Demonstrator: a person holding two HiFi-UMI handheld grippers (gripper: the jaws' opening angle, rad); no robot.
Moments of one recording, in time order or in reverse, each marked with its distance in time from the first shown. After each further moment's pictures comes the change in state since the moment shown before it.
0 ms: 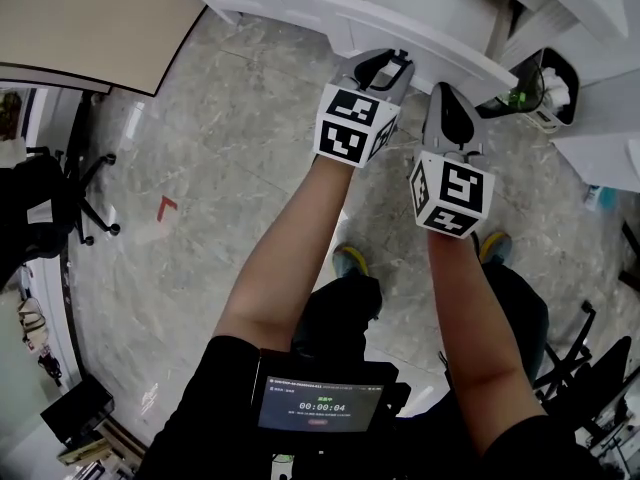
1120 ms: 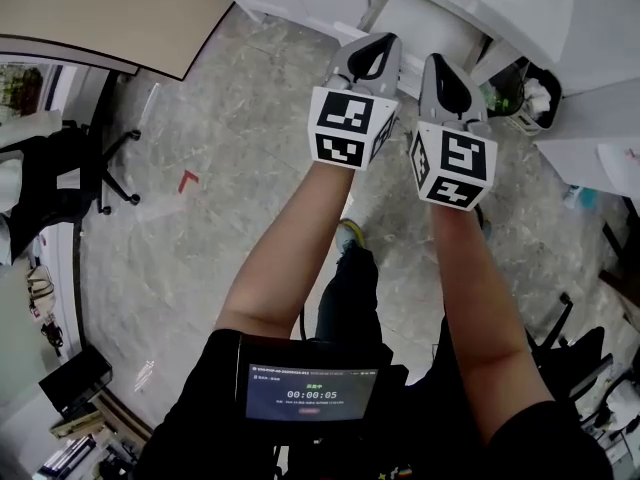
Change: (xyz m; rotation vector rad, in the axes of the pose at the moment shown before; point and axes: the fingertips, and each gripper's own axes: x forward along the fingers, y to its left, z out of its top) left arm -0.101 -0.025 0.205 -0.002 -0.165 0.177; right arm -0.036 0.019 0.192 -0.038 -0.011 0.131
